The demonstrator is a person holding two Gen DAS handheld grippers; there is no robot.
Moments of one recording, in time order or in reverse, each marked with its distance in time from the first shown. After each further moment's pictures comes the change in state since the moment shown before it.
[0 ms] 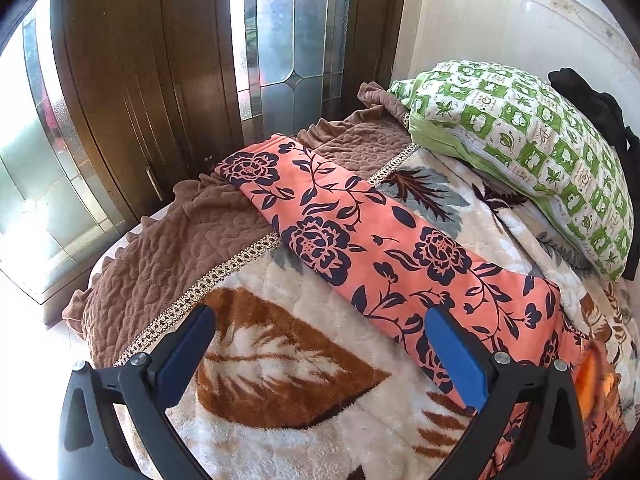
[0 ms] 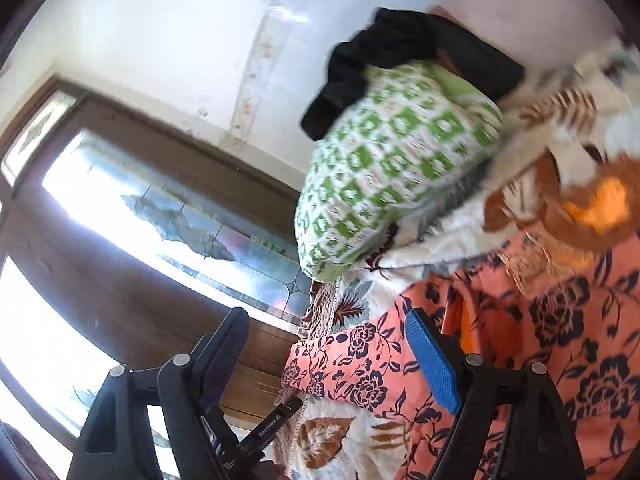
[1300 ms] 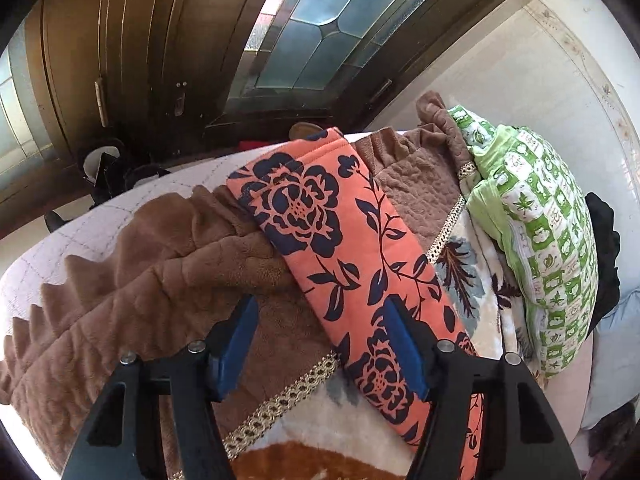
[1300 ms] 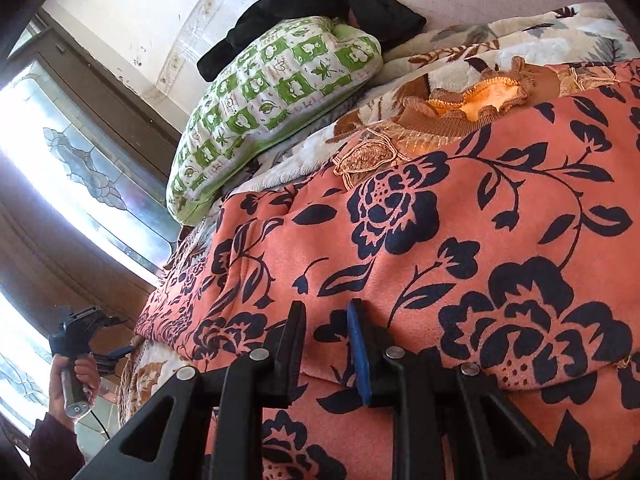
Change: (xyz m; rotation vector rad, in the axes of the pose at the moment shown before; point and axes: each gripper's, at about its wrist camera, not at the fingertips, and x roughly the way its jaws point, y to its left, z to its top) left arm 0.143 0.121 0.086 -0.327 0.254 -0.342; right arm 0.018 -0.138 -0.103 -0.073 0.018 -0.323
